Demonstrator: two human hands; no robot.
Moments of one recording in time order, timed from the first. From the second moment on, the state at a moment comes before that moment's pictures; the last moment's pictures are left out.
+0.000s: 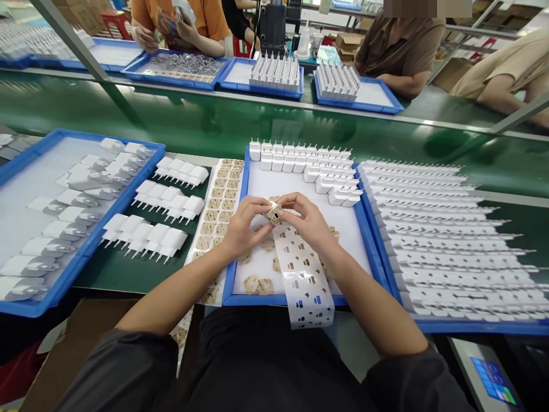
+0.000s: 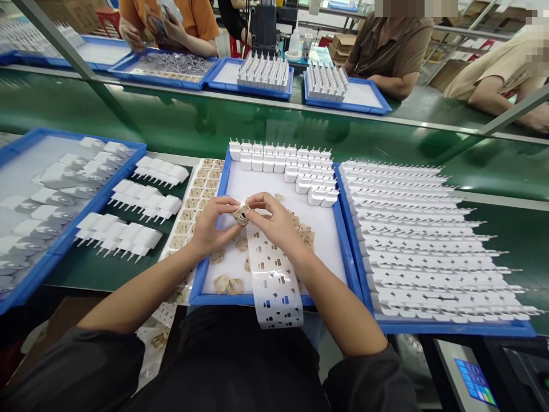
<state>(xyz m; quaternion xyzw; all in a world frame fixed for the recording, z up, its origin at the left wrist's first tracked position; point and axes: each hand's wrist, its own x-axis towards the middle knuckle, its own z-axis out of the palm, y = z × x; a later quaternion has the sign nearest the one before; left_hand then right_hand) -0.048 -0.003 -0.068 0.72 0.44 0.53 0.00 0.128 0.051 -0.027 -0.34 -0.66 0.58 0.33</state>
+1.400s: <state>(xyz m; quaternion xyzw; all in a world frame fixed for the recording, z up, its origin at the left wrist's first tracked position) -0.048 -0.005 -0.068 0.75 0.42 0.51 -0.07 0.120 0.047 -0.037 -0.29 -0.58 0.65 0.39</state>
